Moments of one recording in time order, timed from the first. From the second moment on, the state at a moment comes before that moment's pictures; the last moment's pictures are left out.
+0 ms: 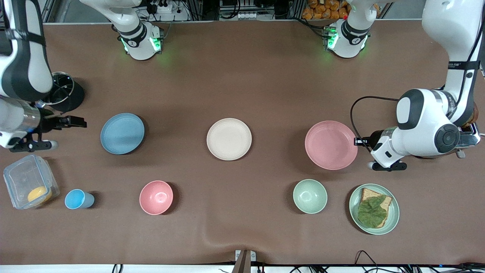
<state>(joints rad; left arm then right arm) 0.07 0.41 -0.23 -1.70 -0.13 1.86 -0.09 -0.07 0.23 -0.08 -1.81 0.02 1.80 -0.21</state>
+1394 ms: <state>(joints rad) -0.39 0.73 -0.36 -1.57 -0.15 2.22 -0.69 -0.18 0.51 -0.07 -2.00 0.10 2.21 -0.36</state>
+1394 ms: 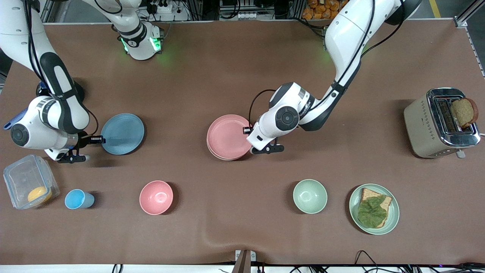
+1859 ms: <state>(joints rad) -0.41 0.76 -0.36 -1.57 -0.15 2.24 -0.69 -0.18 0.51 -0.07 -1.93 0.11 2.05 -0.40</state>
